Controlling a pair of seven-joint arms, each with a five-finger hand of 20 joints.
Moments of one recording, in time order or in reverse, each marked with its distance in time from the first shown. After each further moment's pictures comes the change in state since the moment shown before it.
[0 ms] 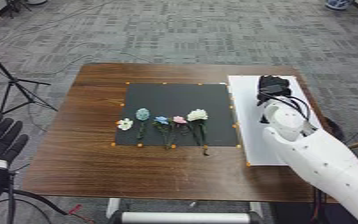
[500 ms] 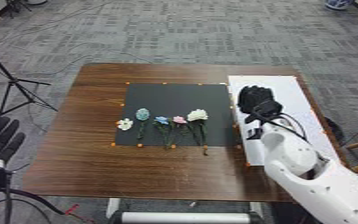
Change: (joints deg) left arm 0.2 0.0 -1.1 0.0 0.5 0.0 0.1; right arm -16.4 7.4 4.1 -24.0 2.8 8.1 -6.0
